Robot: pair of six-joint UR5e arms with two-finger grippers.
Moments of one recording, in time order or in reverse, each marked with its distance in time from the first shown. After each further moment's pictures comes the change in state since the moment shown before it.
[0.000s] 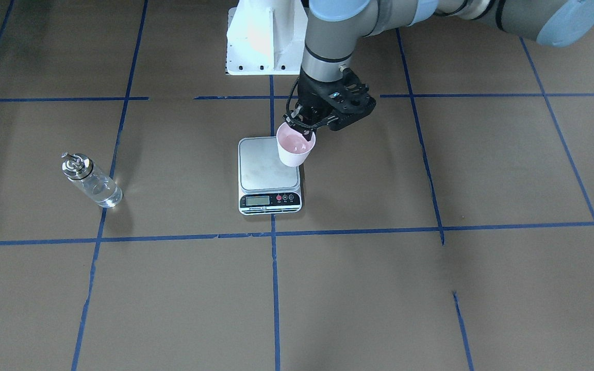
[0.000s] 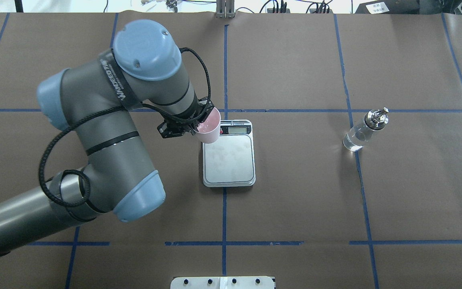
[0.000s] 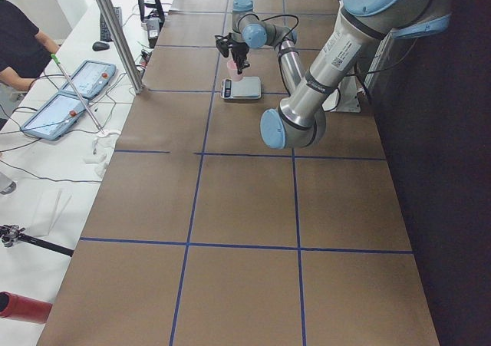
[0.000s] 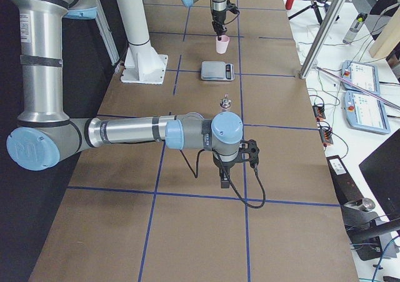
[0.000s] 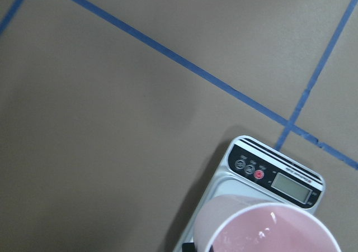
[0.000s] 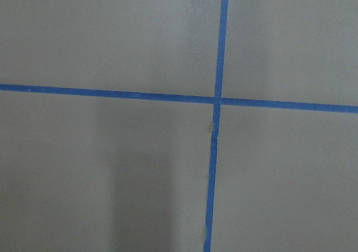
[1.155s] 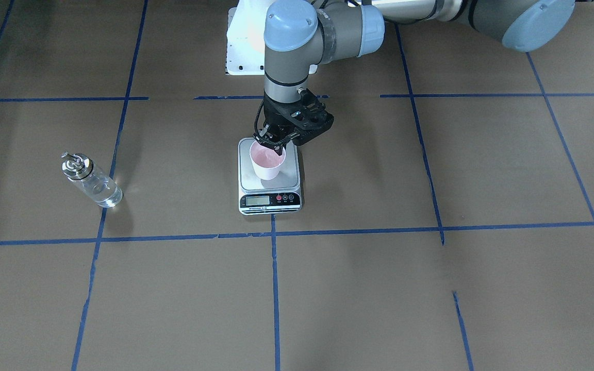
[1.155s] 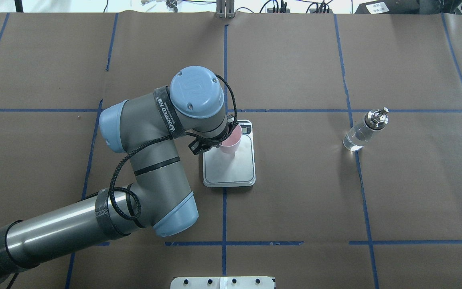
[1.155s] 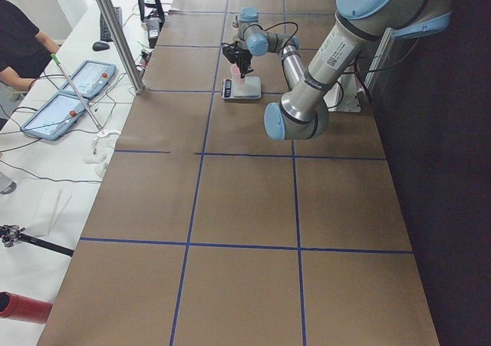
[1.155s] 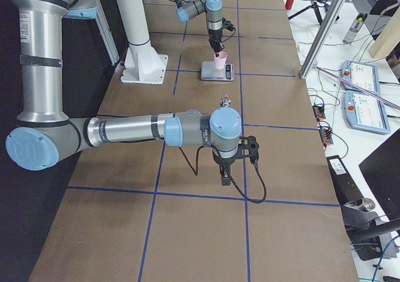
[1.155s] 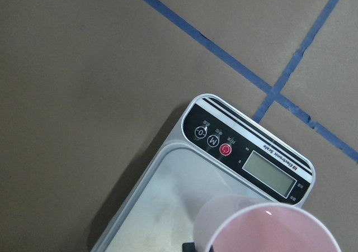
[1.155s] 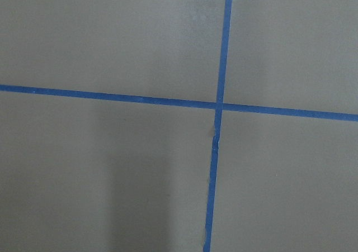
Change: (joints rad) left arm 0.077 -0.033 0.141 -0.119 0.090 -0.095; right arm -0.001 -0.002 0.020 0.006 -0.010 0.000
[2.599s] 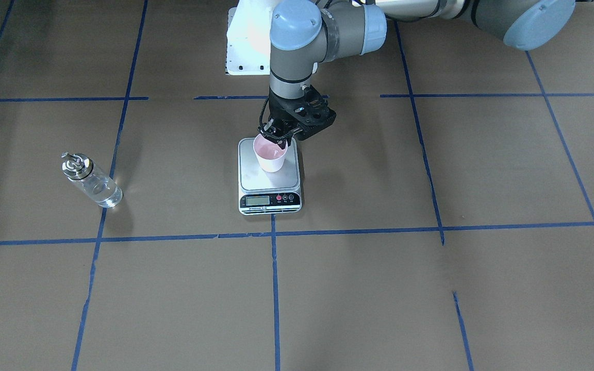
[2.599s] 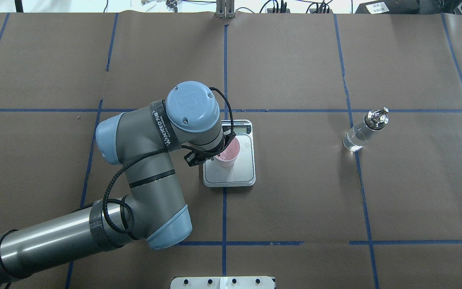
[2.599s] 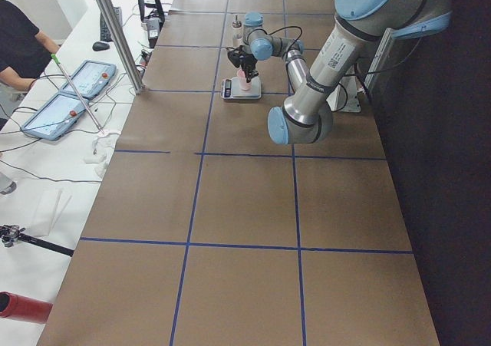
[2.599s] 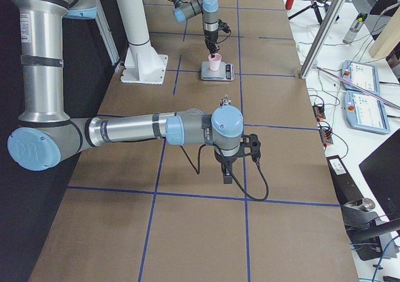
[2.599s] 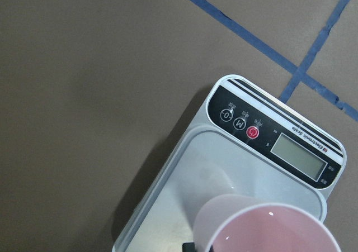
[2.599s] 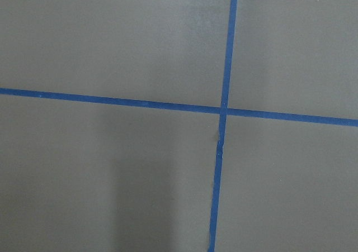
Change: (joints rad) left arm 0.030 0.033 -0.028 0.002 -0.004 0.011; right arm 0.001 0.009 -0.001 -0.002 0.009 0.000
